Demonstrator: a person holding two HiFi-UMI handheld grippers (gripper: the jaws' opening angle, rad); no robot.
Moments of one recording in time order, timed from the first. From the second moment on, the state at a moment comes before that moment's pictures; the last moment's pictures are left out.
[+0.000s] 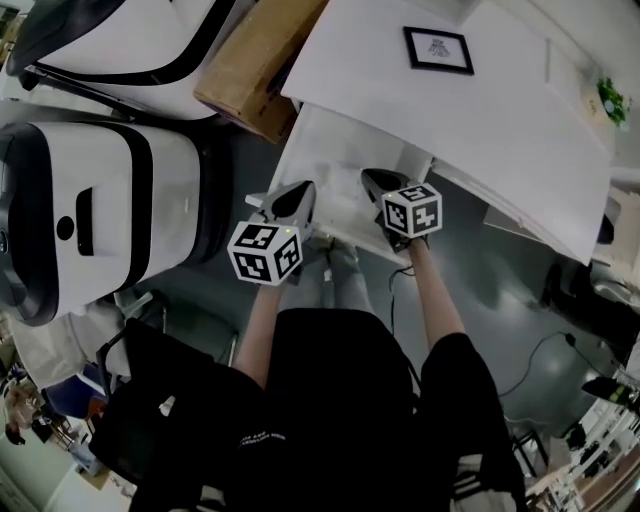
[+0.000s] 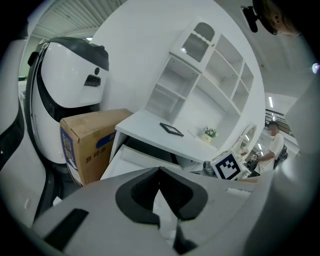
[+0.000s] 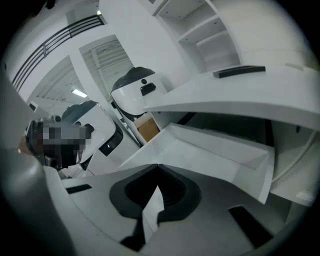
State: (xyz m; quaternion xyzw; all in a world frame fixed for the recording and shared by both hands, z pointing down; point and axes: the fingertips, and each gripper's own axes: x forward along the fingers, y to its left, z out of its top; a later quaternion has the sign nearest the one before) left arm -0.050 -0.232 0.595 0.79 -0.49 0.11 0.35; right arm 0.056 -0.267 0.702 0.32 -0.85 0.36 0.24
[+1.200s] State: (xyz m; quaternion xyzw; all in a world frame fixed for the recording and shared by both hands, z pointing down) left arm -0.053 -0.241 0.624 0.77 -0.49 0.11 0.39; right arm 0.036 -0.267 0.835 0.25 -0.82 0.30 0.41
